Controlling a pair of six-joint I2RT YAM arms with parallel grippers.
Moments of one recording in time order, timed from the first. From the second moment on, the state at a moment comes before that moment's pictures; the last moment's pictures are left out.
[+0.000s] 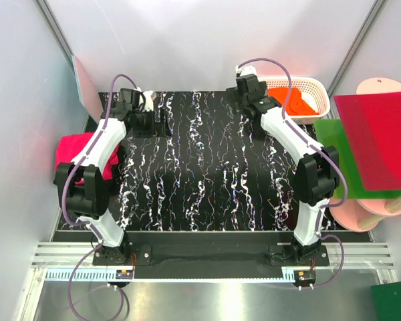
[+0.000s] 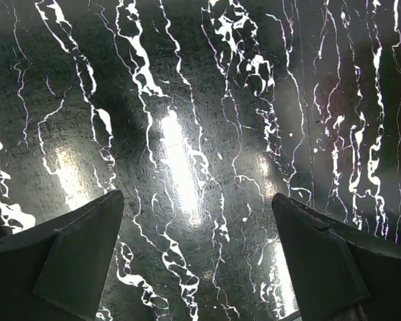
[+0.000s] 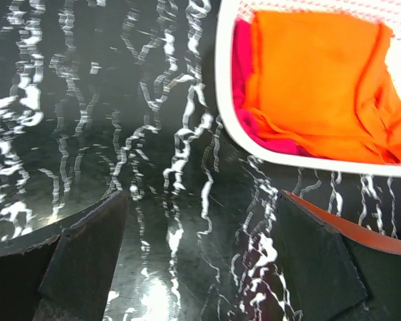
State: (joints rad) left arm -0.14 1.69 1.47 -0.69 0.33 -0.15; right arm 0.44 1.92 1.77 -0.46 0.39 0.05
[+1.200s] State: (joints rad) left arm 0.12 1.89 1.47 -0.66 0.95 -0.19; right arm 0.10 2.65 2.58 -0.75 0.38 0.27
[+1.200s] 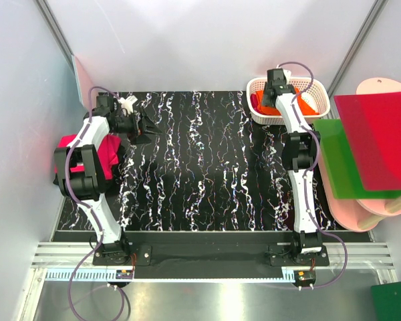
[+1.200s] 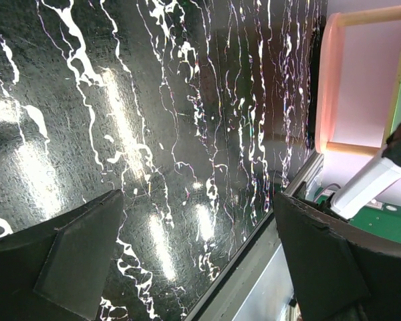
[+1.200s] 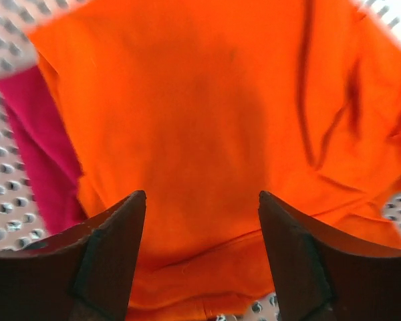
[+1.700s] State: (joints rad) left arm 0.11 1.89 1.49 -0.66 0.95 -0.19; right arm 0.09 2.72 2.65 -0.78 0.27 0.34
